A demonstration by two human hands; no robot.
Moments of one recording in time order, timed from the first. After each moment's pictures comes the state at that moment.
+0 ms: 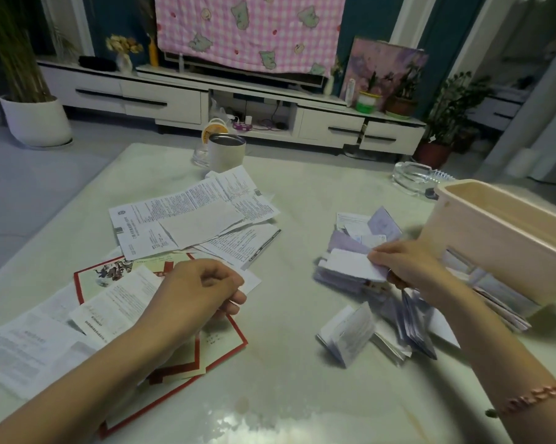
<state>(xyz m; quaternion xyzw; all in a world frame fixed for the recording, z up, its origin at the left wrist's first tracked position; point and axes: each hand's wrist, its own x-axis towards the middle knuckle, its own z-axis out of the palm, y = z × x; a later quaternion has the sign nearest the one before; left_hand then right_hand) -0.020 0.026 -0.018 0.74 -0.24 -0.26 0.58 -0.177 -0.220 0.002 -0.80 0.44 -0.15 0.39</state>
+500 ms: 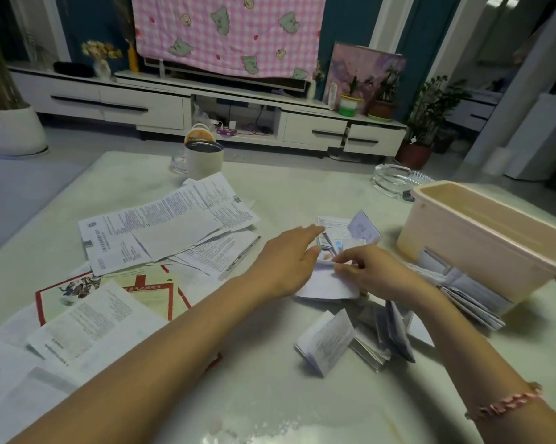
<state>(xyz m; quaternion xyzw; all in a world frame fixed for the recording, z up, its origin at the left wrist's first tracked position) -0.041 -0.104 -0.010 0.74 -0.58 -0.11 0.31 -0.169 -0.216 0.005 -0.92 0.32 -0.06 0.19</state>
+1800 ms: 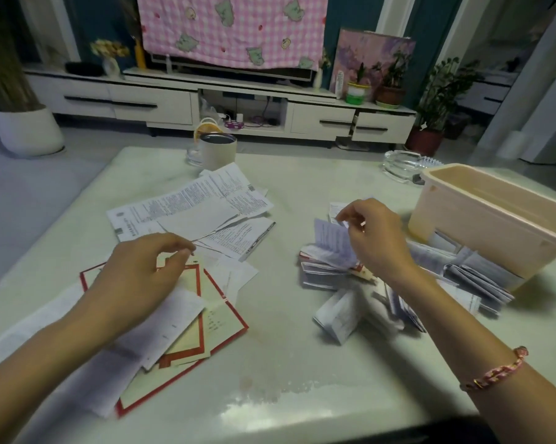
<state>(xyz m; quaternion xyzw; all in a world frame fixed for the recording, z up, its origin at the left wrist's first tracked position) 0.006 0.060 0.002 0.83 -0.41 0.00 0.37 -0.154 -0.187 0.009 -0.88 0.32 -0.32 0.14</state>
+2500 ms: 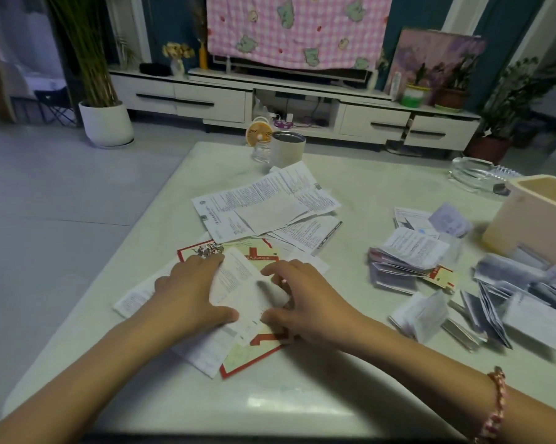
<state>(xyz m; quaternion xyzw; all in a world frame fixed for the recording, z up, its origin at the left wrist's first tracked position) 0.032 0.117 -0.033 0.91 -0.37 -0.10 0.15 -0.082 -0.029 -0.032 -0.97 0.10 -0.06 0.23</state>
